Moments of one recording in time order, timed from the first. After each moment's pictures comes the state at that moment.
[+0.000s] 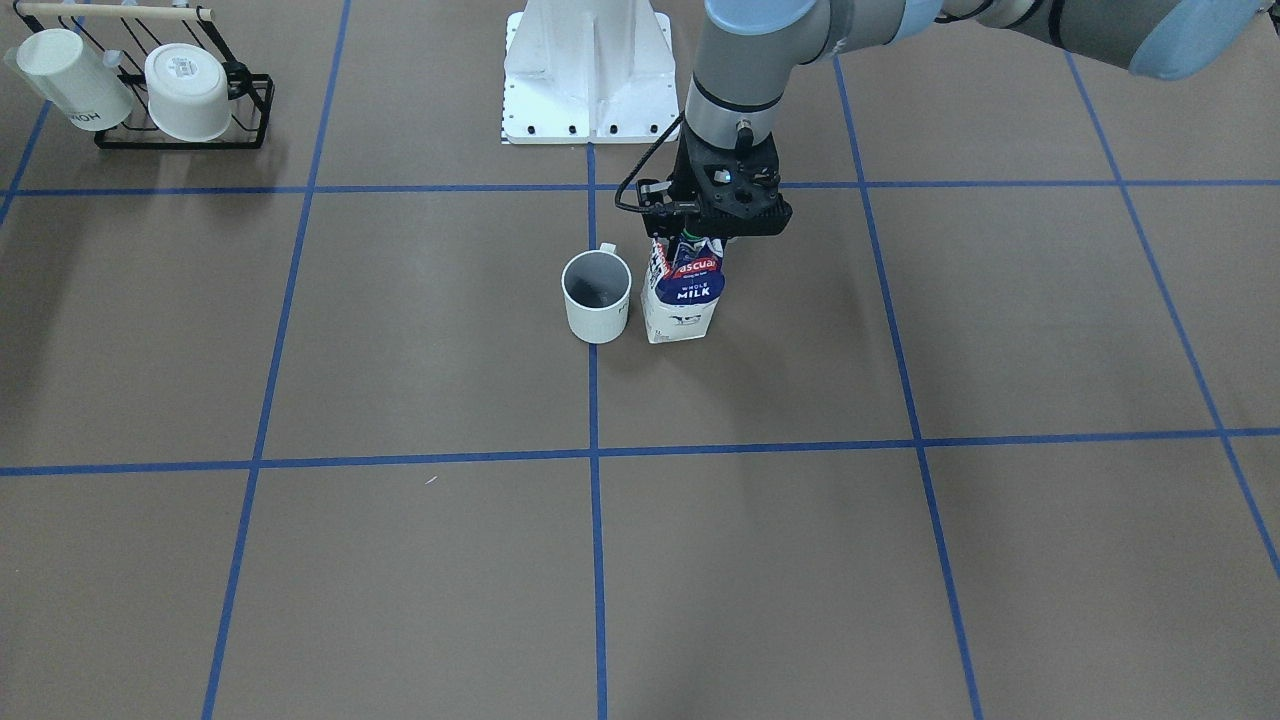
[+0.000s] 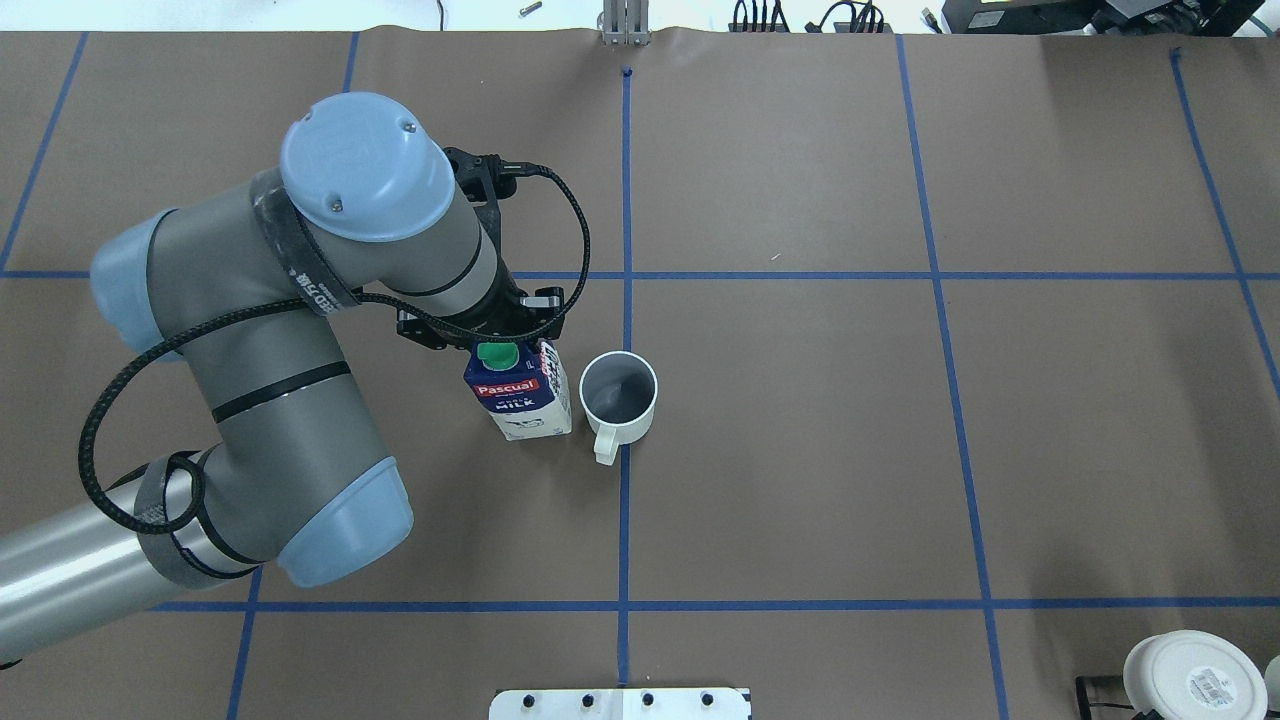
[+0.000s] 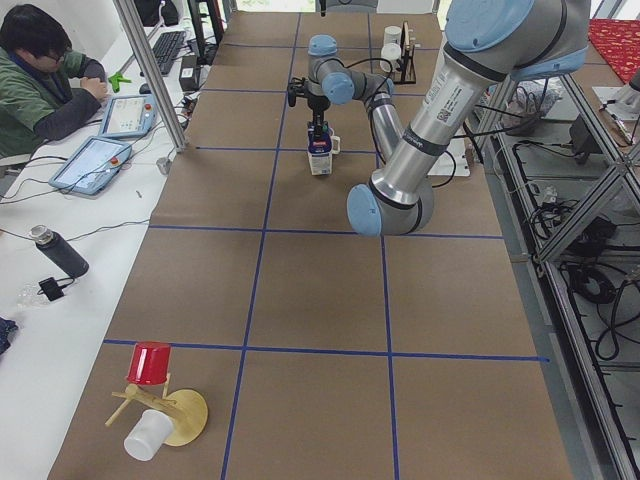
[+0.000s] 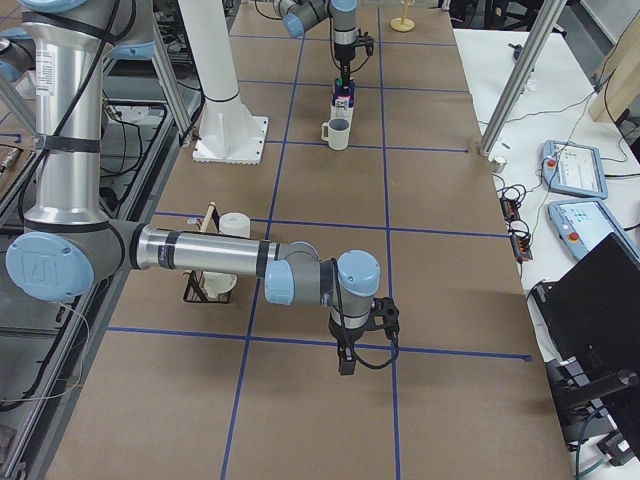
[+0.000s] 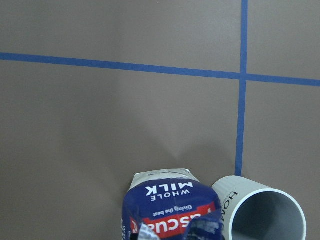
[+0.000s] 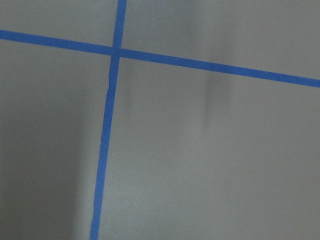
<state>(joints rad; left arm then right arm) -0.60 -2.27 -1.88 -1.39 -1.93 -1.23 1.51 -1.66 1.59 -1.49 2.20 -0.06</state>
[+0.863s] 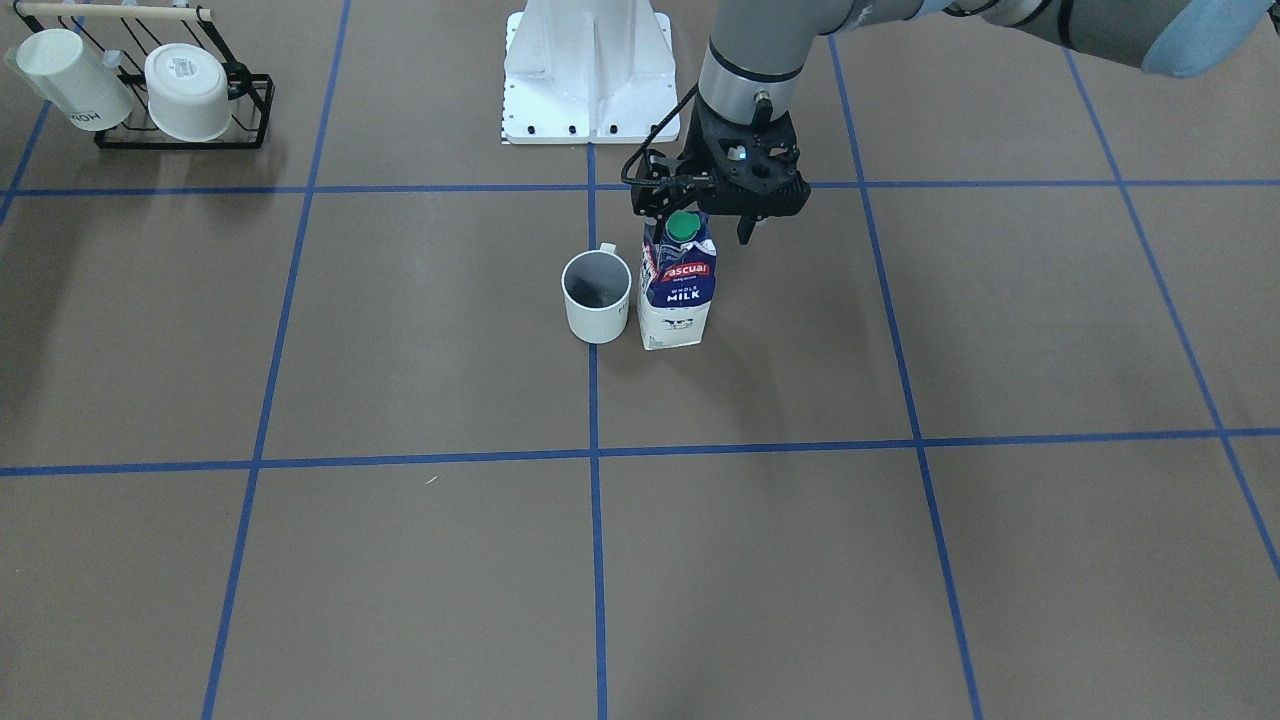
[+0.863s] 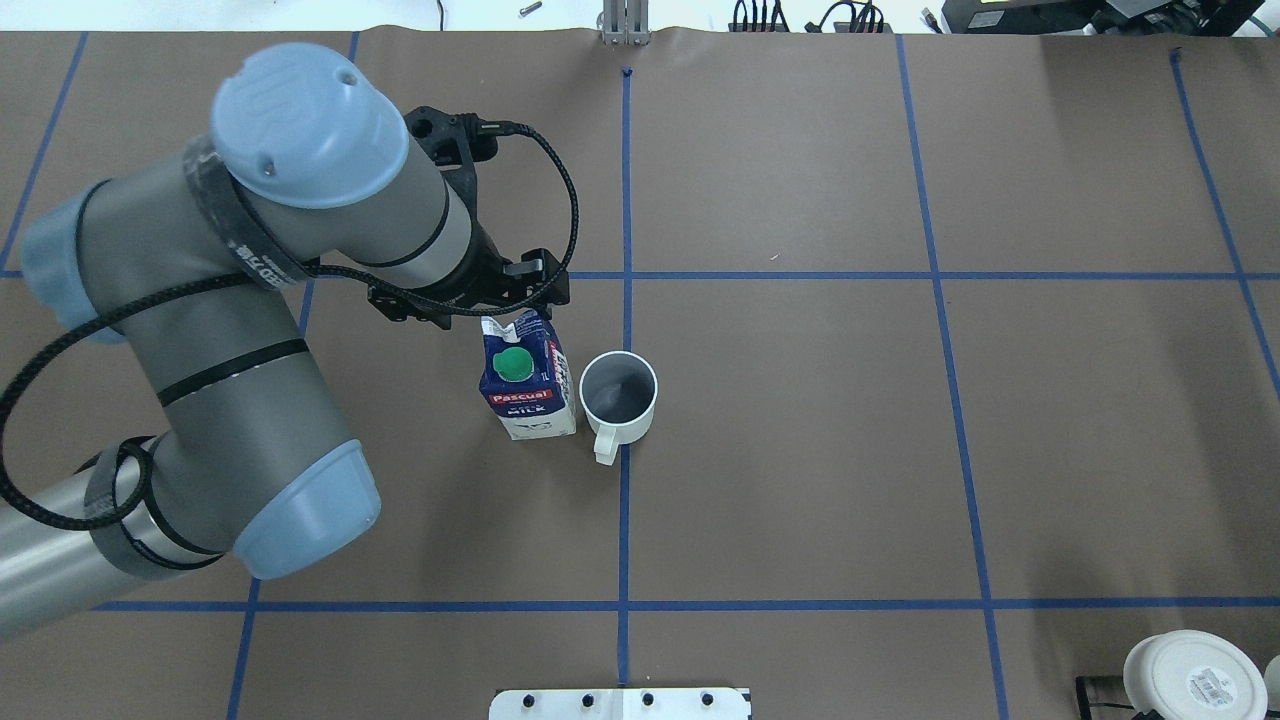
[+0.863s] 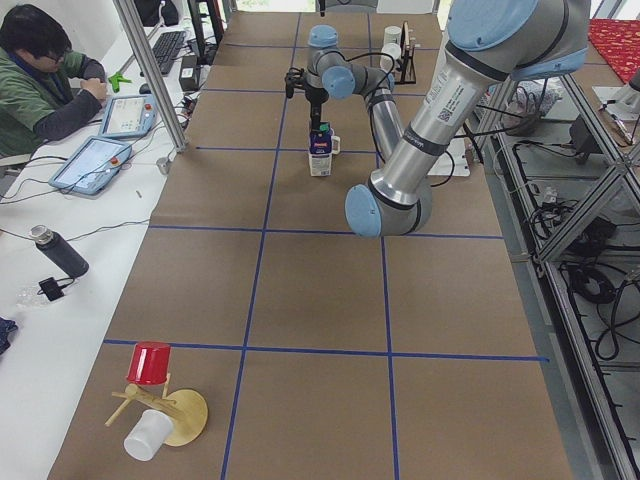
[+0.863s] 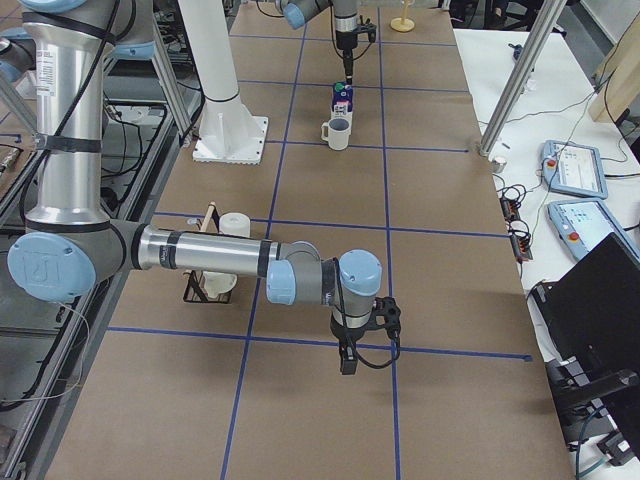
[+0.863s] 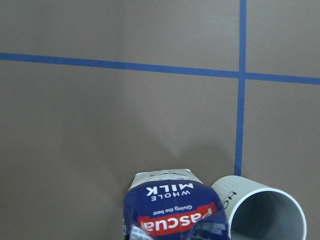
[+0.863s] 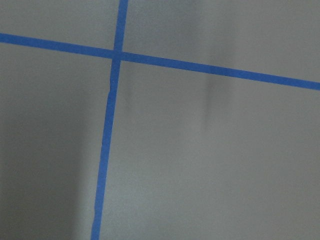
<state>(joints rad) -0.65 -2.26 -1.95 -1.38 -1.94 -1.22 1.51 -1.66 1.59 -1.49 2.21 -0.06</state>
